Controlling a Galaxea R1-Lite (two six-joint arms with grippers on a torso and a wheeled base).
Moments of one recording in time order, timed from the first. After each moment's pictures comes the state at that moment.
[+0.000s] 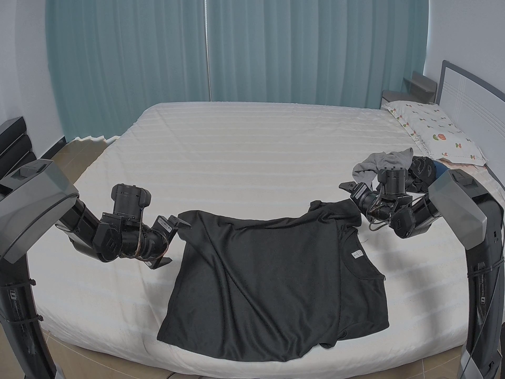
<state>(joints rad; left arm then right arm) -0.19 2.16 -0.97 -0.44 -0.21 -1.12 0.12 2.49 -1.44 -0.68 0.11 0.83</state>
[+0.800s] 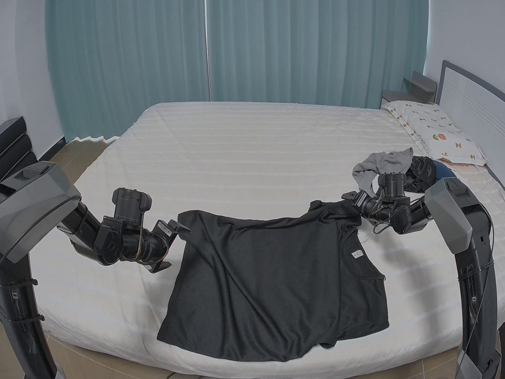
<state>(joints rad) -0.19 2.17 -0.96 -0.44 -0.20 -1.13 0.08 2.66 -1.70 -0.49 0.15 0.71</state>
